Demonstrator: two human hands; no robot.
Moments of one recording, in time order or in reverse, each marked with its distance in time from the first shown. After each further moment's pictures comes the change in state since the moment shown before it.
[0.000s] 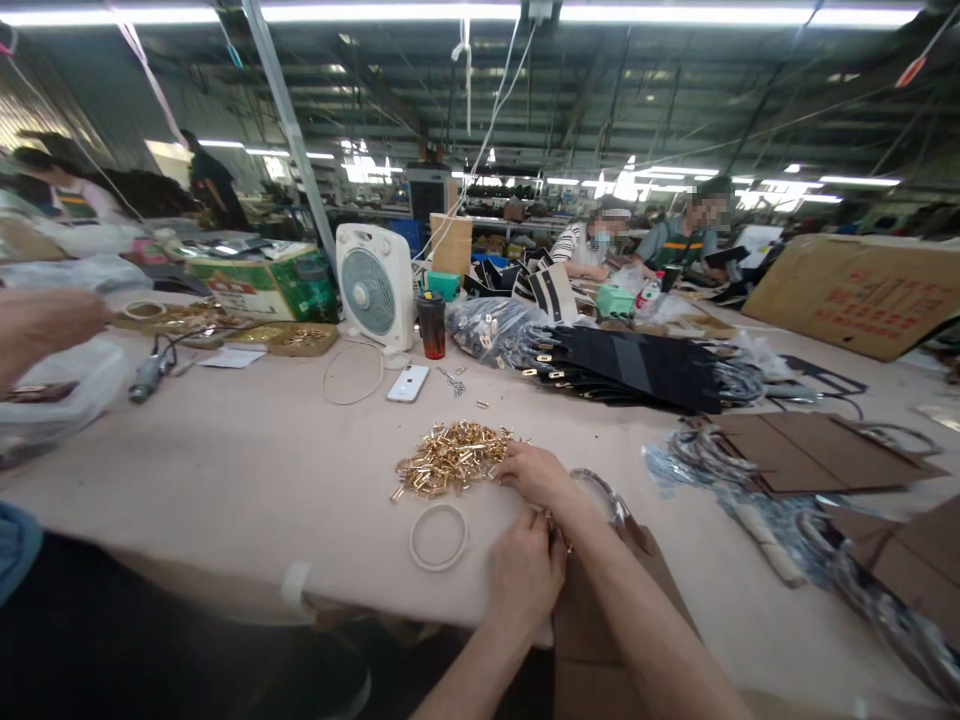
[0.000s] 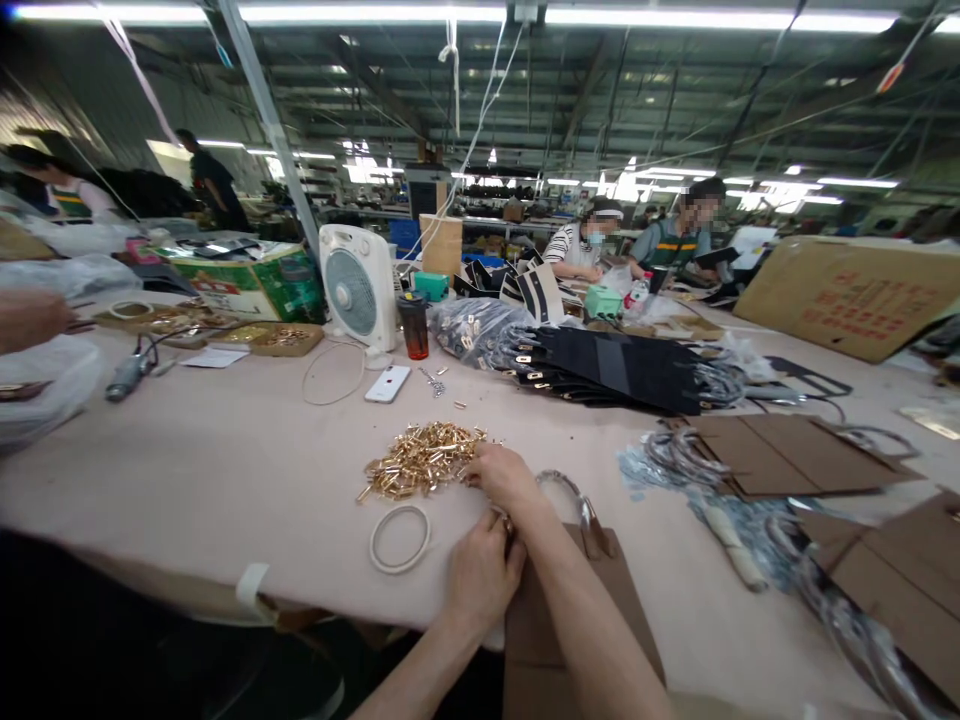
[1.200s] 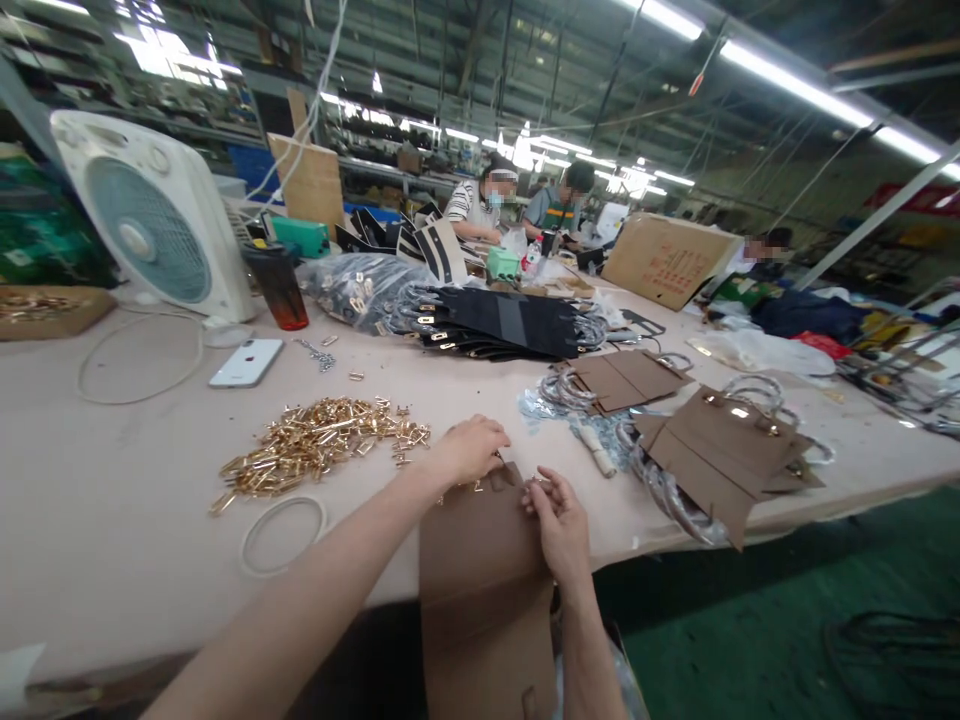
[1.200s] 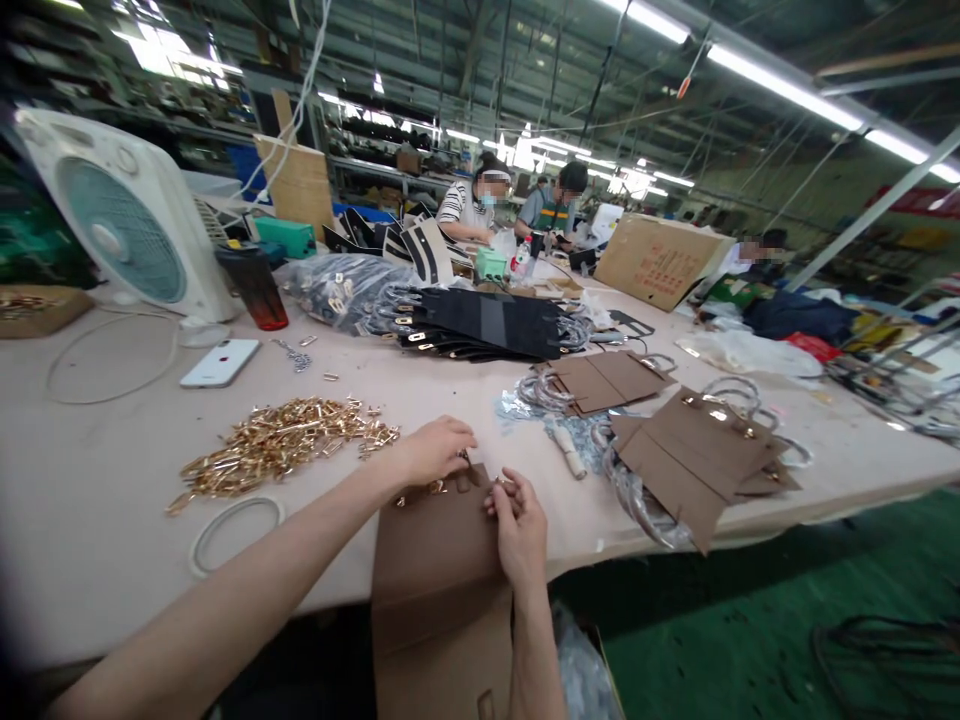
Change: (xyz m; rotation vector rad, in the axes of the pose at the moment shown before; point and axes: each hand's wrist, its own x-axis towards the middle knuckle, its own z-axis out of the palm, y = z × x) left_hand 0.132 0.083 0.031 0.168 -0.452 0.835; right_hand -0.253 0.043 0.026 0.958 0.987 0.740
